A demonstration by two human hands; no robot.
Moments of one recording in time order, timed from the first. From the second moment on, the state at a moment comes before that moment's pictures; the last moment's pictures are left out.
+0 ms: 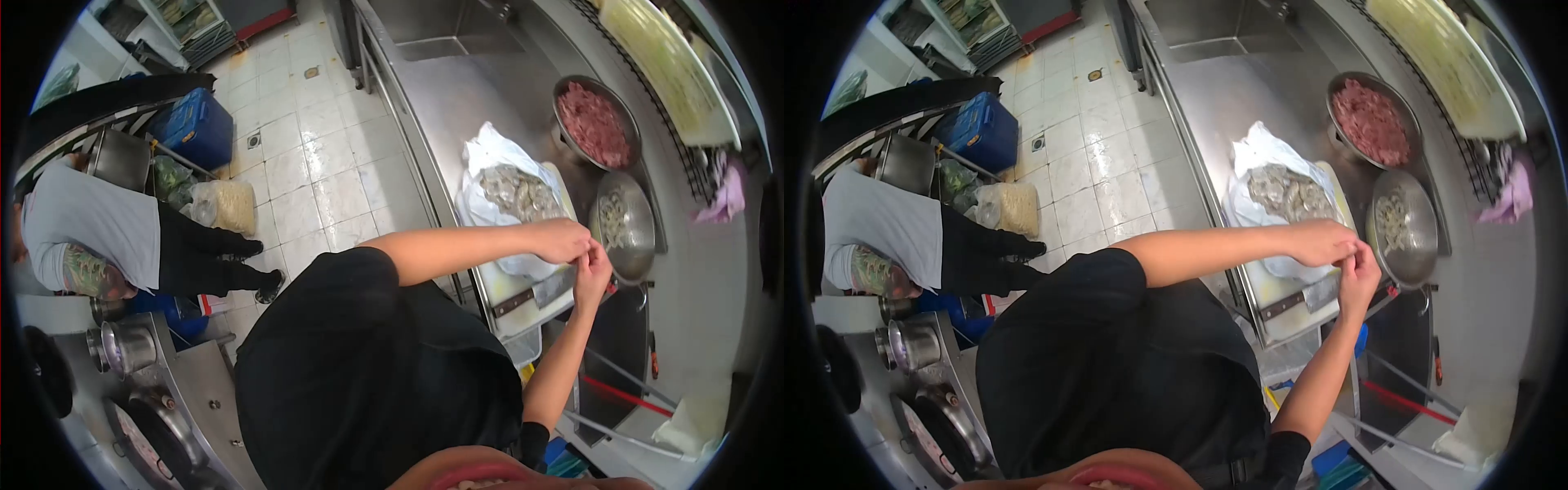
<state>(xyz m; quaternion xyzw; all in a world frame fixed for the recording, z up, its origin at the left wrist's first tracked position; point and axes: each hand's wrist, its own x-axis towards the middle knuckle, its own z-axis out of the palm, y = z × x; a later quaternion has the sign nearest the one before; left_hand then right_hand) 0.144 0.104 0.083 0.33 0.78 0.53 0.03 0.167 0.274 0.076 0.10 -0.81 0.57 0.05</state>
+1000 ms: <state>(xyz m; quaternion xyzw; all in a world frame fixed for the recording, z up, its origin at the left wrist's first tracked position) 0.224 0.237 0.059 0.19 0.53 0.78 0.26 0.296 0.404 0.072 0.01 -0.90 0.37 0.25</state>
